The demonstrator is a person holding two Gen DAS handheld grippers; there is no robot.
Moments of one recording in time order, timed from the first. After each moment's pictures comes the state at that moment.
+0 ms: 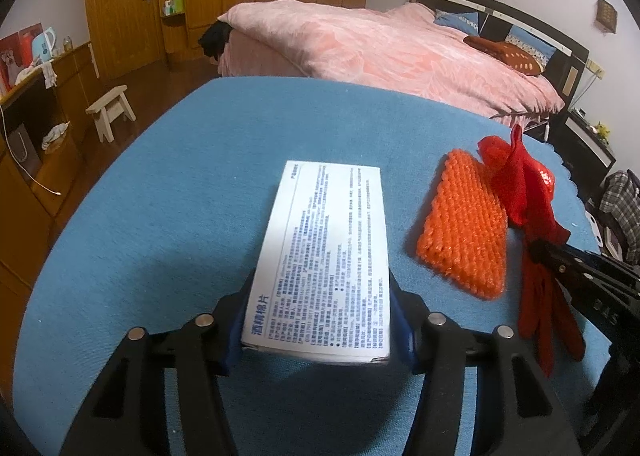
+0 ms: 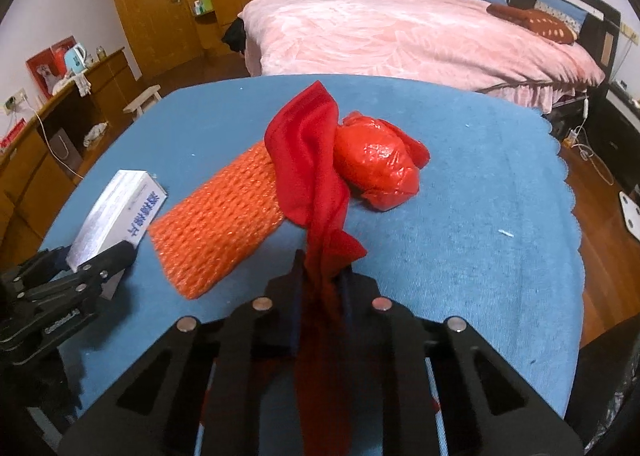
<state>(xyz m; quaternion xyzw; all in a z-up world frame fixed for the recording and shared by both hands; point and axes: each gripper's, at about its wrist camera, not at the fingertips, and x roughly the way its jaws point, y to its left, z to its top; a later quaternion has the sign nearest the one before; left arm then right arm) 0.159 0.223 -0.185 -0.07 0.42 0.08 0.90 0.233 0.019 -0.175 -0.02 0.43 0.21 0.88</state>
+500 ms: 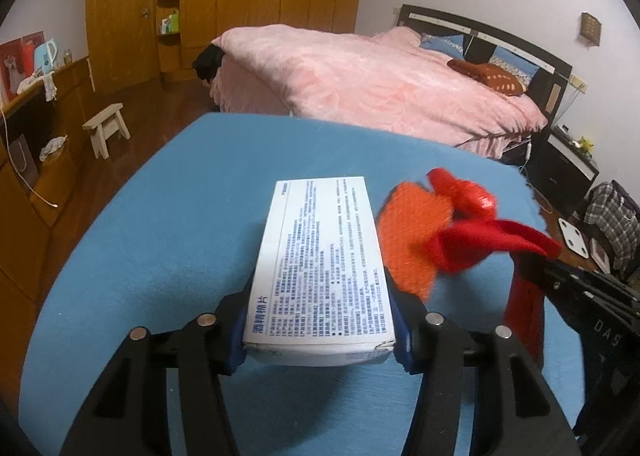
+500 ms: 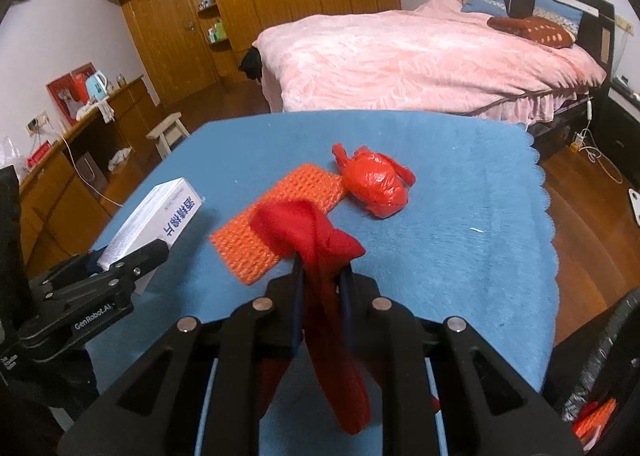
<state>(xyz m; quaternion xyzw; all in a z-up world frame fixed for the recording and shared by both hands) 0.136 0.199 -0.139 -0.08 0.38 0.06 0.92 0.196 -0.007 -0.127 0.02 0.39 0.24 0.89</state>
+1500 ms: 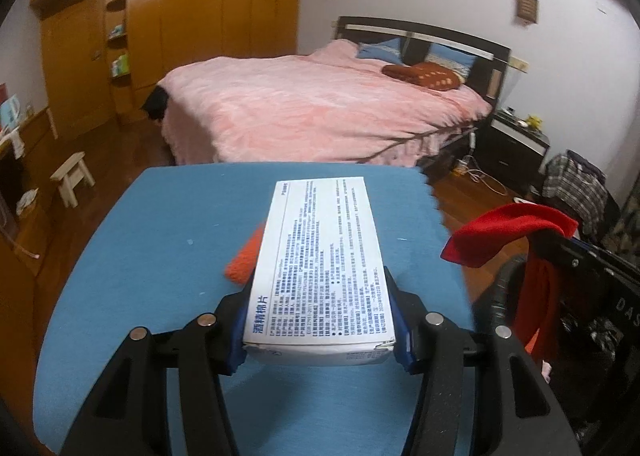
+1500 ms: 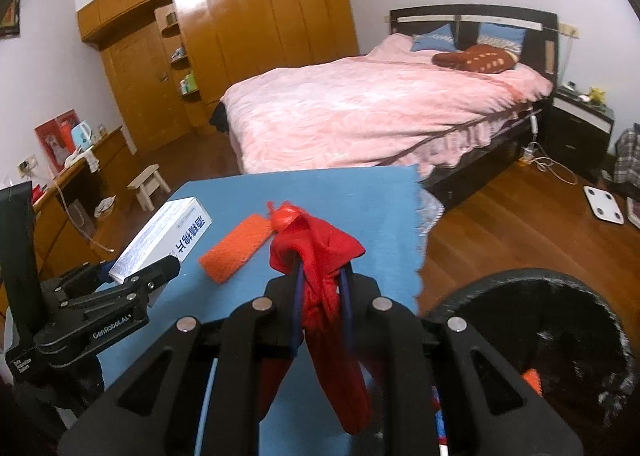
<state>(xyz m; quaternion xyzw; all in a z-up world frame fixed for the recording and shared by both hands) 0.101 0.077 -0.071 -0.02 0.35 -0.02 0.94 0.117 -0.136 -0.047 0.05 0.32 0.16 0.93</state>
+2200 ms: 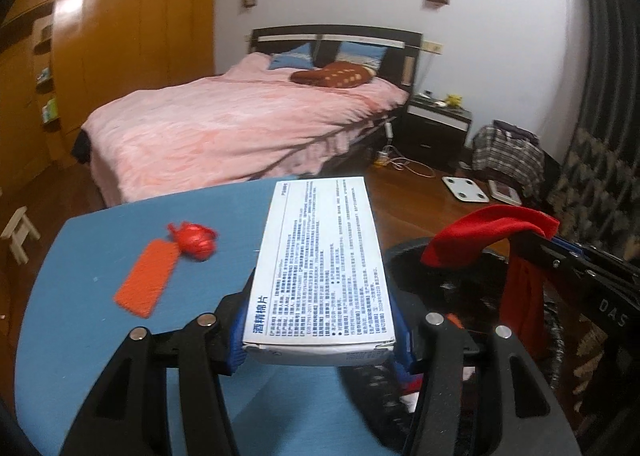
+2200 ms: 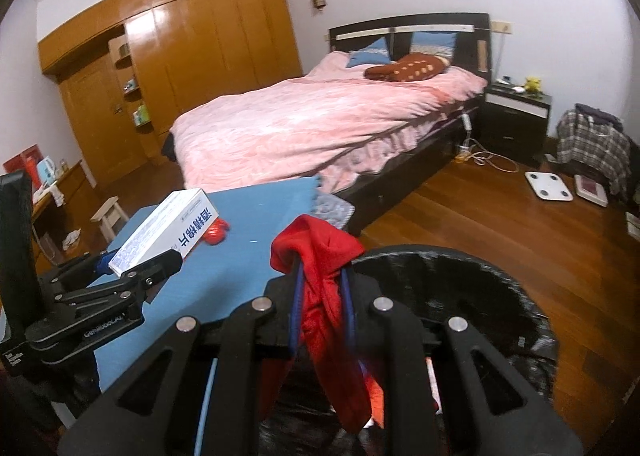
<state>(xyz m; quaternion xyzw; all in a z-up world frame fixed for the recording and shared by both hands) 0.079 -0.059 -0.049 0.03 0.33 -0.15 0.93 0.049 -0.263 -0.035 0.08 0.30 0.06 0.95</state>
